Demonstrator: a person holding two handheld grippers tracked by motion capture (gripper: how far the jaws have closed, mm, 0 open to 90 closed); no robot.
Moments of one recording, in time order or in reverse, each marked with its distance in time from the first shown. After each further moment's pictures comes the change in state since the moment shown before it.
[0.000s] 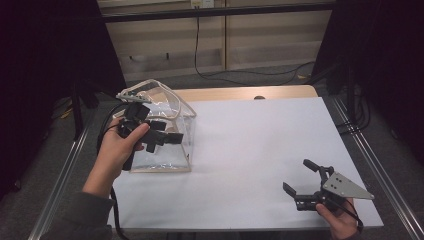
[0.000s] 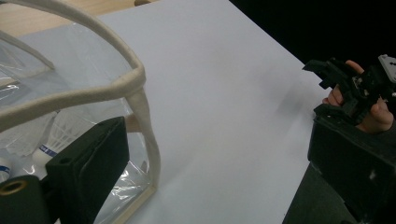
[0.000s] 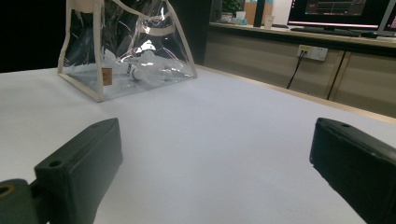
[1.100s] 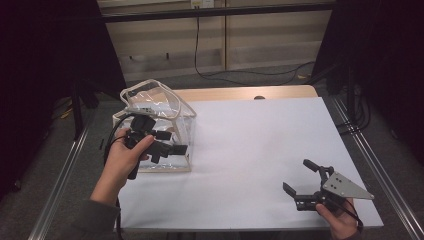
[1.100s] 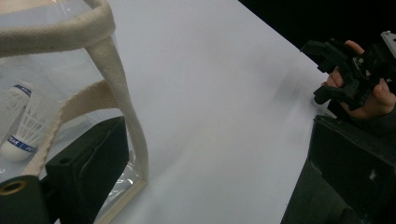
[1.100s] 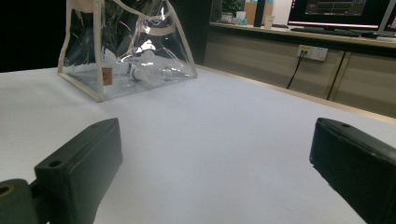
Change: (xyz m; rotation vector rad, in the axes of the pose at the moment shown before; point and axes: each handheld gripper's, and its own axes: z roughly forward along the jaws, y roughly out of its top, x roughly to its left) left arm 0.001 -0.023 0.018 0.011 -0.036 0.014; right arm 0.000 0.000 0.000 -0.001 0.002 -0.003
